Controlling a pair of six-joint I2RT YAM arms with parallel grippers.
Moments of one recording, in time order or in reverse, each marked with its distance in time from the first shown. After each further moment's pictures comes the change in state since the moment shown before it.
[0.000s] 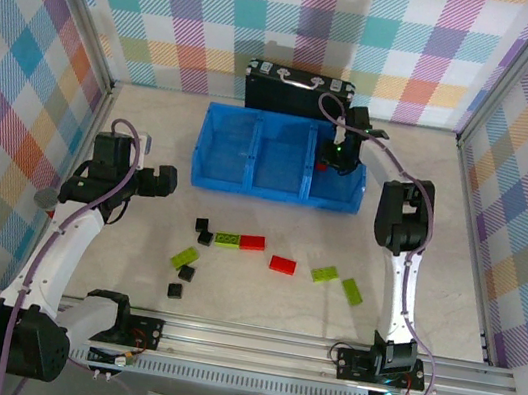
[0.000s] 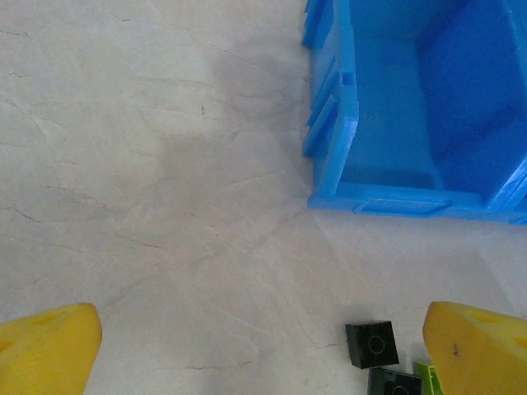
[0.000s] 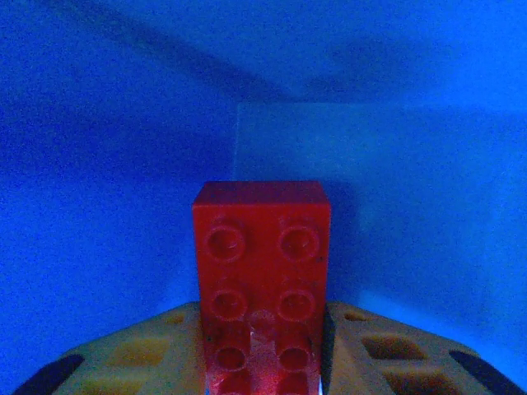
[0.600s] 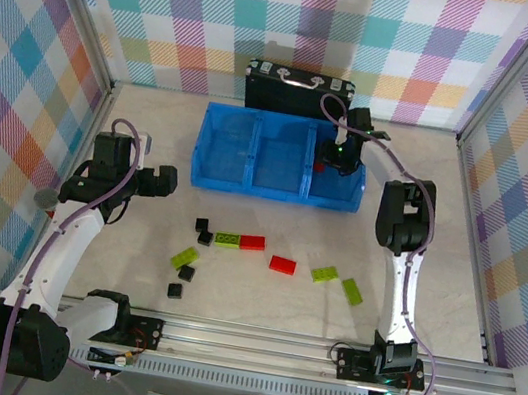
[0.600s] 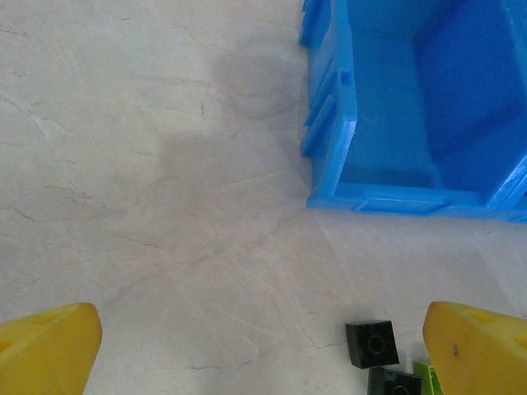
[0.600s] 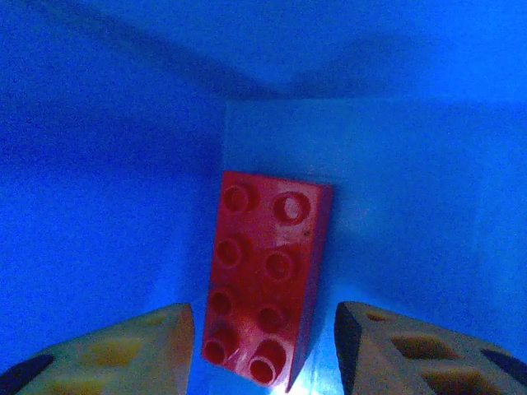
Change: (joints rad) left arm 0.000 0.002 0.000 0.000 0.000 0.000; right arm -0.005 -0.021 -0.032 0.028 -0.016 0.008
